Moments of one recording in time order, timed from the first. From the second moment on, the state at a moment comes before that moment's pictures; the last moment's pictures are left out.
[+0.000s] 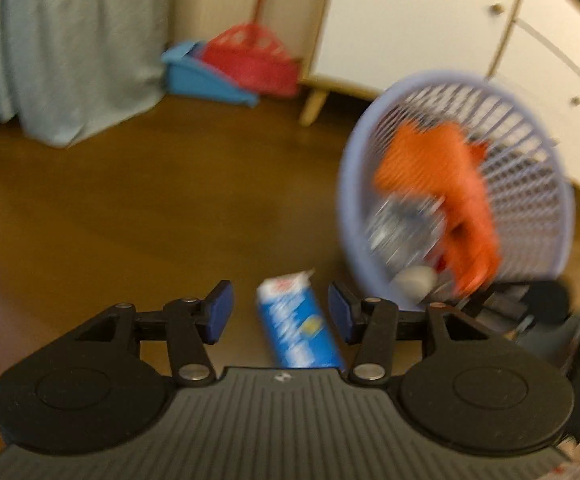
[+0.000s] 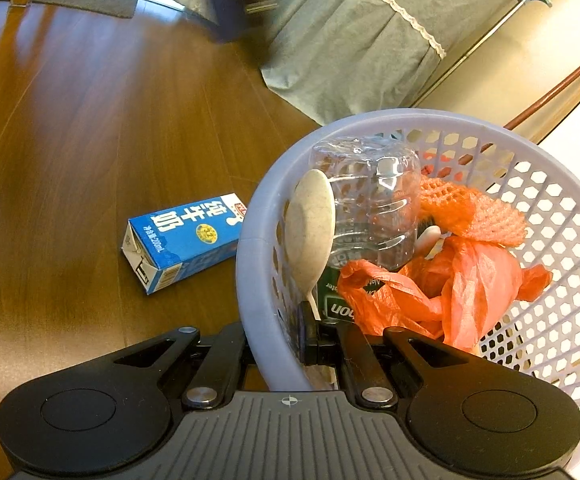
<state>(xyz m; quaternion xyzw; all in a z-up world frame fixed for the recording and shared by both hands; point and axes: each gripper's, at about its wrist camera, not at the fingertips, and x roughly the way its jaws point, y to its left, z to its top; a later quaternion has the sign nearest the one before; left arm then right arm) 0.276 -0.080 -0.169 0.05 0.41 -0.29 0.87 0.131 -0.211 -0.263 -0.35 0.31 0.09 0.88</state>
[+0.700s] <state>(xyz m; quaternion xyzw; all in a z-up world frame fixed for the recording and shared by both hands) 0.261 -0.075 -0.234 0.06 0.46 -0.26 0.85 0.136 -0.224 -0.262 -0.35 0.31 0.08 0.88</state>
